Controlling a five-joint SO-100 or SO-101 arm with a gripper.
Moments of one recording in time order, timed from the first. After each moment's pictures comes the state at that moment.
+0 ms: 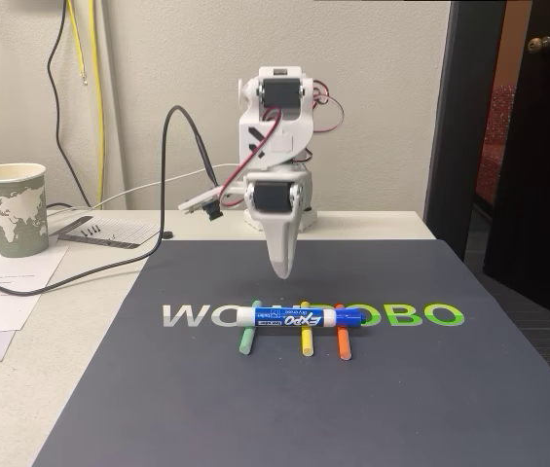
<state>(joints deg) -11.8 50.4 35.9 91.6 17.6</state>
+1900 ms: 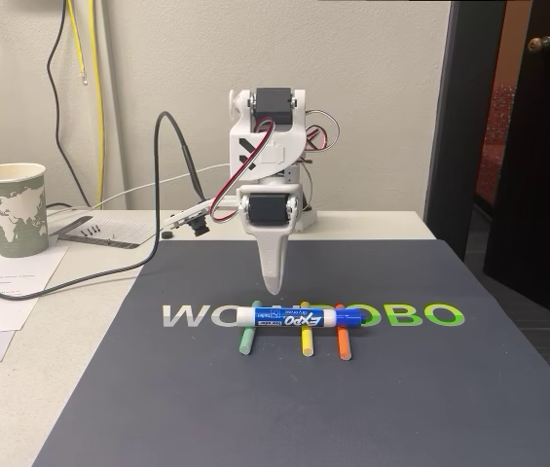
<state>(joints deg) -10.0 26.4 -5.0 105.0 5.9</state>
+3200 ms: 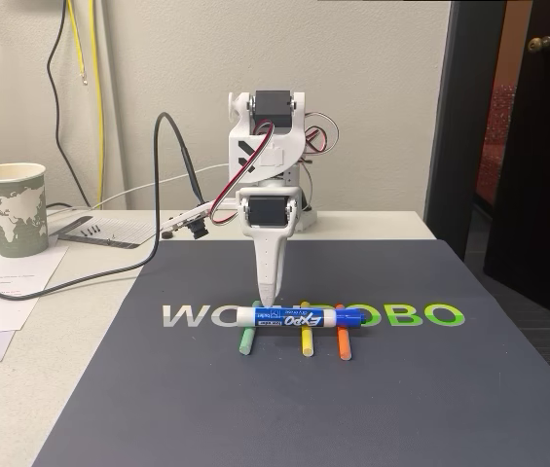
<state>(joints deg) -9.8 25.9 -5.0 102.5 6.5</state>
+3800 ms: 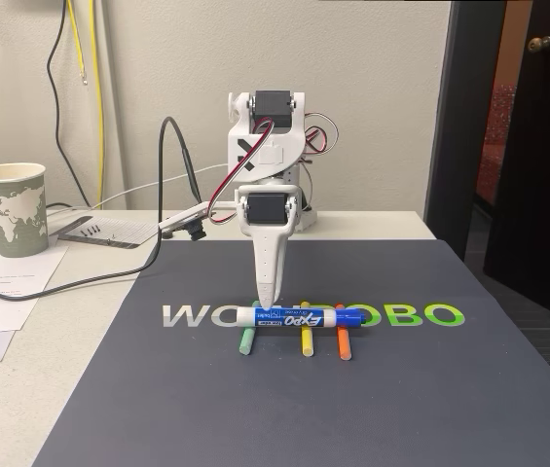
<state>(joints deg) -9.8 25.9 -5.0 99.7 6.5</state>
